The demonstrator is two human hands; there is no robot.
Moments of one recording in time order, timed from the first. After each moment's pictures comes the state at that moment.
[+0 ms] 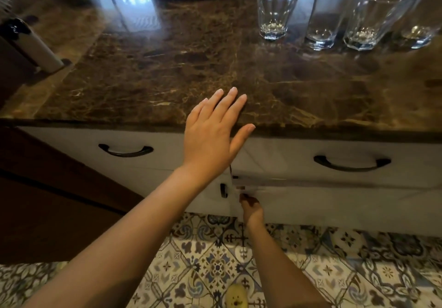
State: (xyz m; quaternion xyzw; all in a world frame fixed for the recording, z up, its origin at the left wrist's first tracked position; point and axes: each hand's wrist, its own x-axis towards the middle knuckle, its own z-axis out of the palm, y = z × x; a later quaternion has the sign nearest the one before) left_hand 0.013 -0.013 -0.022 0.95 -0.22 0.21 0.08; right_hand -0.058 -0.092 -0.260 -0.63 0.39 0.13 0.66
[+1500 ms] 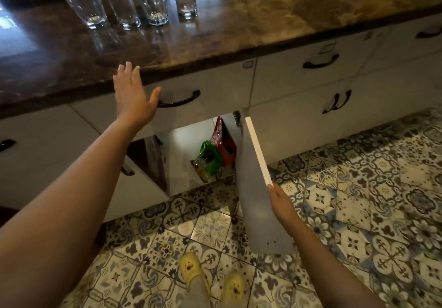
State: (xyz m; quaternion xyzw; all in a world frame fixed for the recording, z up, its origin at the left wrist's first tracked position) left_hand -0.077 -0.154 -0.014 0.96 -0.22 0.08 0.18; right_hand -0.377 -0.341 -0.188 -0.75 0.43 0.04 0.51
